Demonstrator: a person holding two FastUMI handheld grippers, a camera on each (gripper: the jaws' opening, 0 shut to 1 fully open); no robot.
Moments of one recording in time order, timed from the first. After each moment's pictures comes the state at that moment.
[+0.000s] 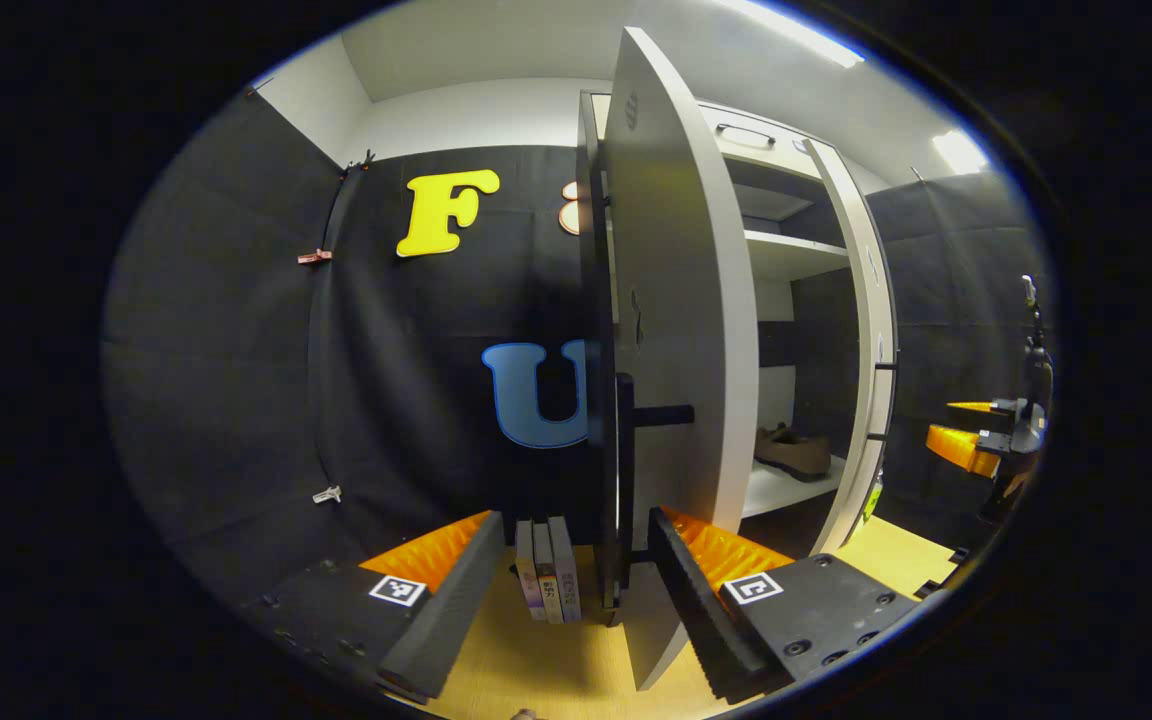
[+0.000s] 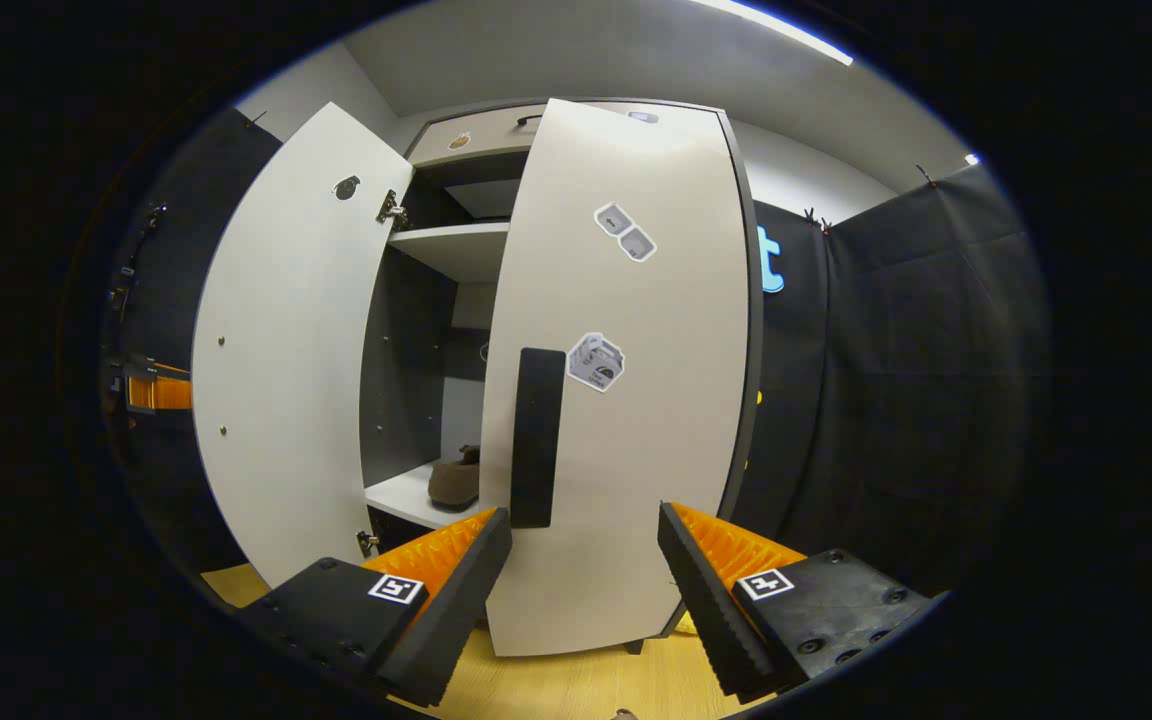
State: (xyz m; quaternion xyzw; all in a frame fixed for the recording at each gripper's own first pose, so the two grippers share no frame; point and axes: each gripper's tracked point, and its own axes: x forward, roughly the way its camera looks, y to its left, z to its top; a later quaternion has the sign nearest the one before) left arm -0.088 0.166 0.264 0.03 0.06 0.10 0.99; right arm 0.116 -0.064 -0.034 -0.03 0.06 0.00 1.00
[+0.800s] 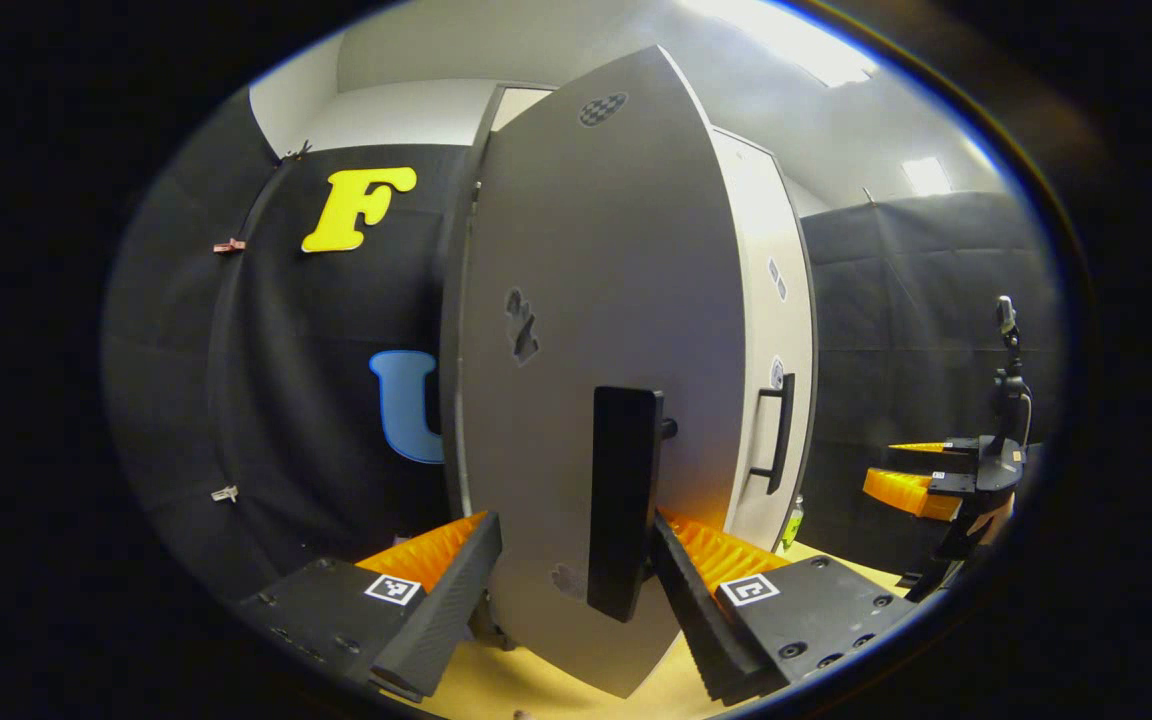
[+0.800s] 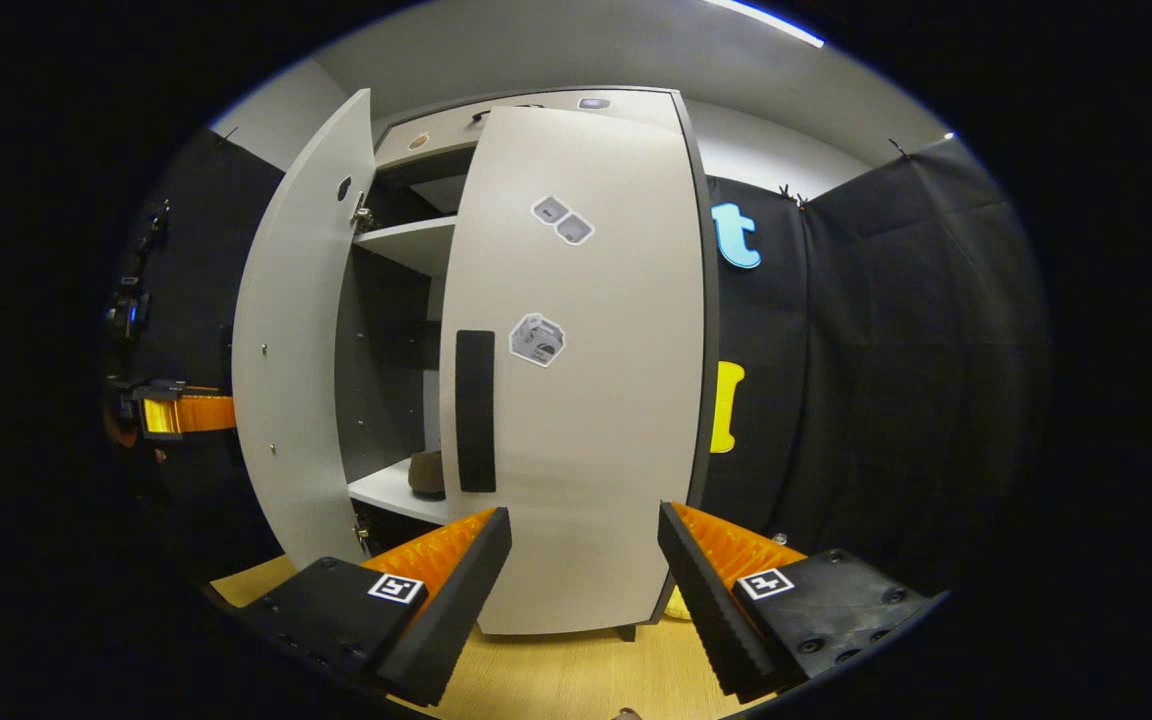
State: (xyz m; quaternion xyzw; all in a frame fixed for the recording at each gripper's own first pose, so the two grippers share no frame) left arm -0.001 0.034 0.257 0.01 0.04 -0.02 1.00; right arm 0.113 -0.106 -0.041 0.01 0.07 -0.02 1.00
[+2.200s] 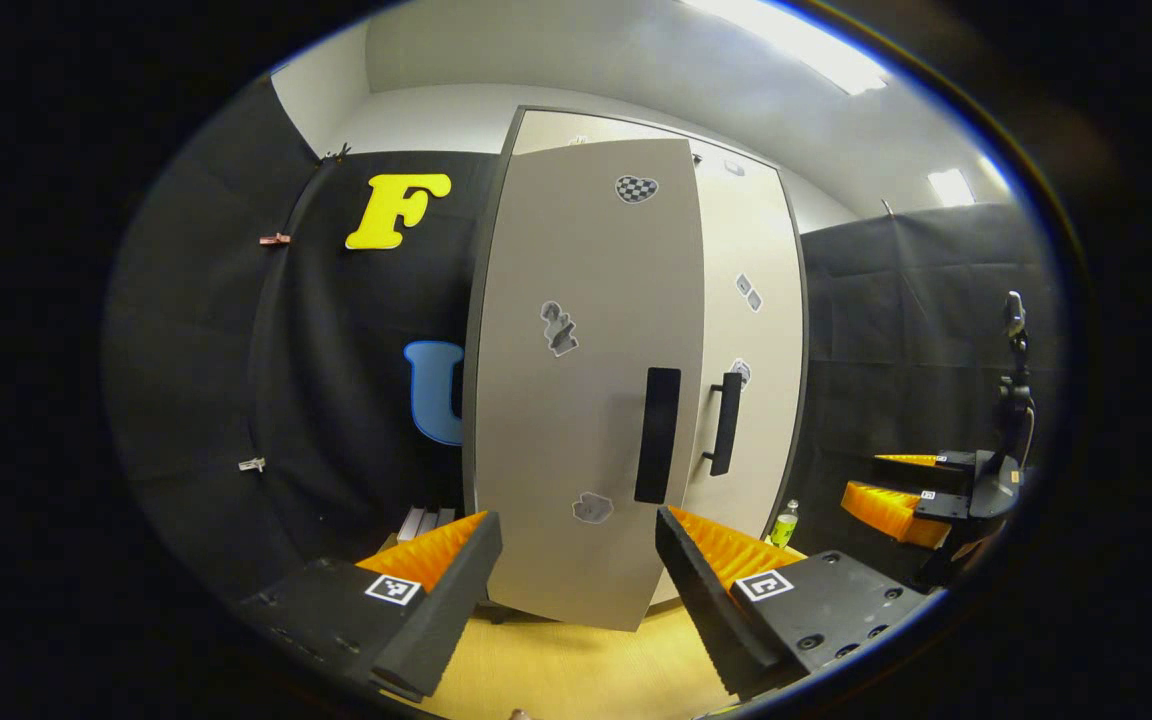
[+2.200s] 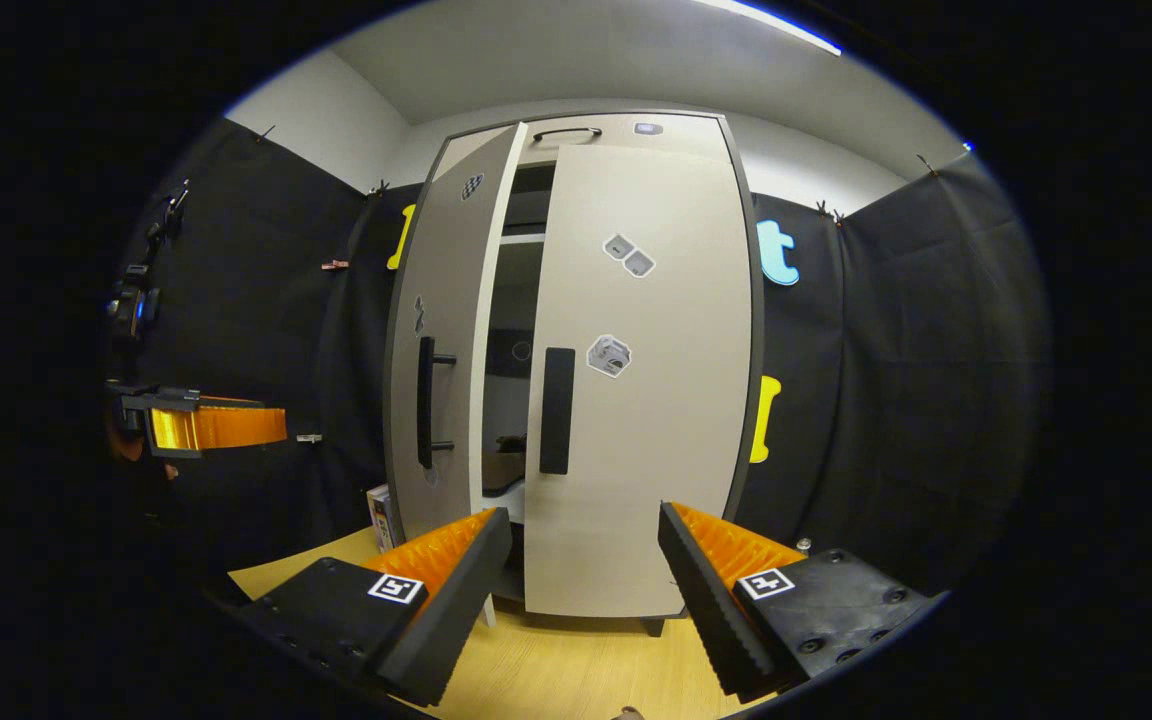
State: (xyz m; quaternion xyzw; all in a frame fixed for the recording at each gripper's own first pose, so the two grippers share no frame) left arm -0.087 0.021 0.260 -0.02 0.04 0.04 1.00; right arm 0.063 -0.048 -0.032 0.00 0.06 0.05 1.00
